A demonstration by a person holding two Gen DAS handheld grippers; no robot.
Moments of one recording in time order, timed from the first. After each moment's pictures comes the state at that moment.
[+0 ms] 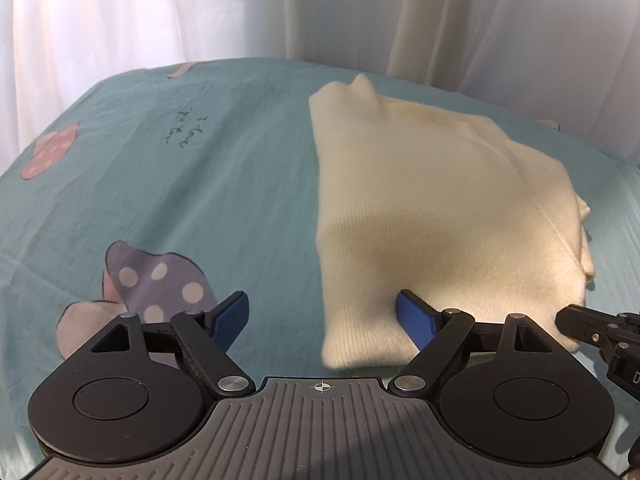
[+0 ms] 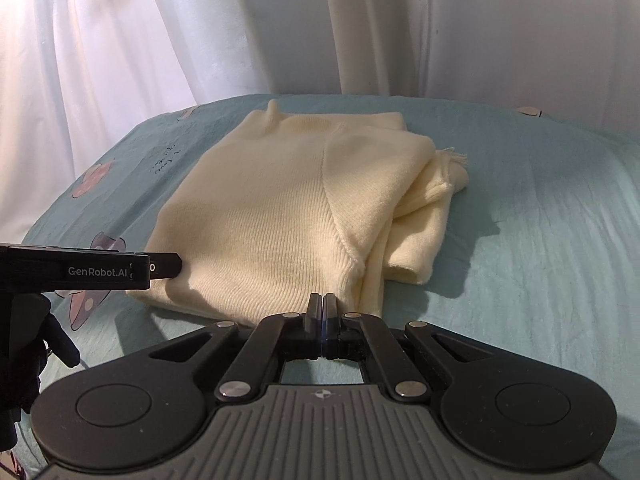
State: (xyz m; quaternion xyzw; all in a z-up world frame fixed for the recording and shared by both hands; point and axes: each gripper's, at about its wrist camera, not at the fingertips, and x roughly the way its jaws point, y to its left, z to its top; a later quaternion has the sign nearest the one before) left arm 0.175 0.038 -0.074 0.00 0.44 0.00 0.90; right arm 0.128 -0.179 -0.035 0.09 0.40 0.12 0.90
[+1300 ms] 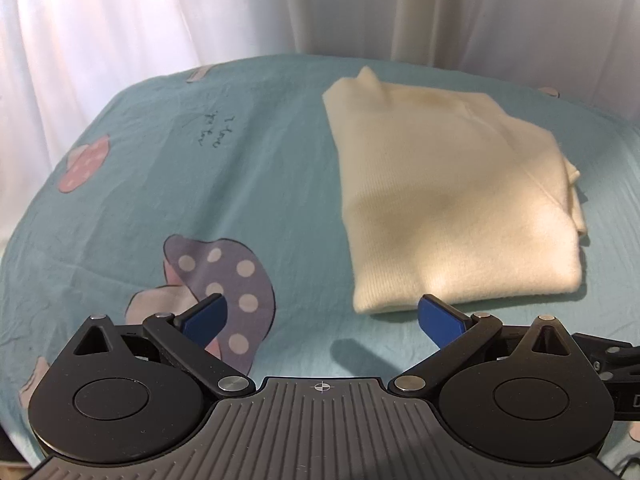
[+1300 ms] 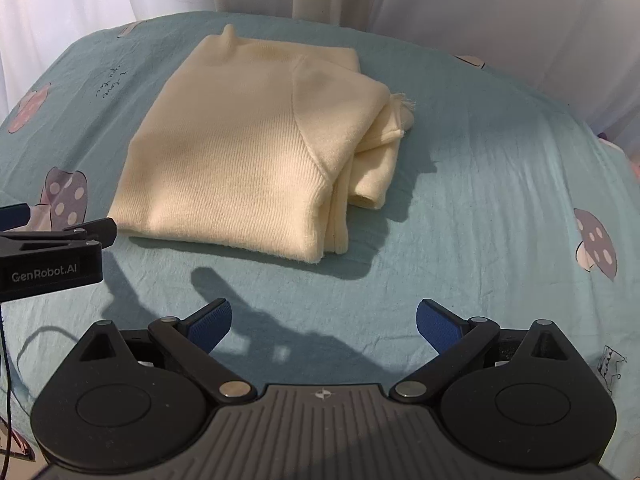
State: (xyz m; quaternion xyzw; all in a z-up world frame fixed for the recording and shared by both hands) left arm 0.146 0.037 -0.035 0.06 0.47 0.02 0.88; right arm 0.123 -0.145 0.014 0.00 0.53 0.01 0.85
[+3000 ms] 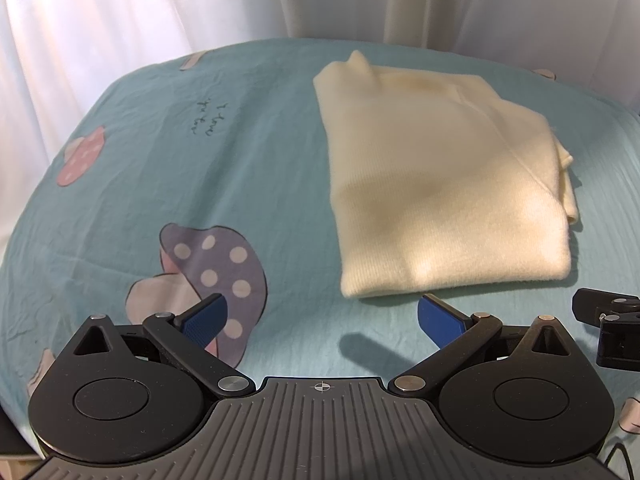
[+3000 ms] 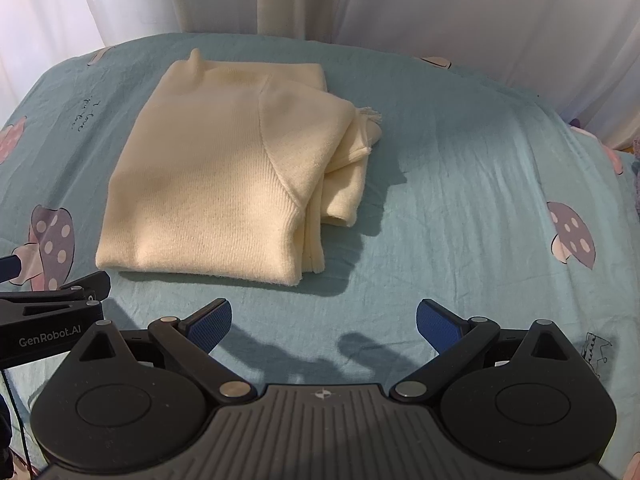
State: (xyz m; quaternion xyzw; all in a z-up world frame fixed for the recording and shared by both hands) left arm 0.148 0.027 -0.033 0.07 0.50 0.02 0.86; right arm 0.130 -0.155 0.027 0.02 0.53 -0.03 0.85
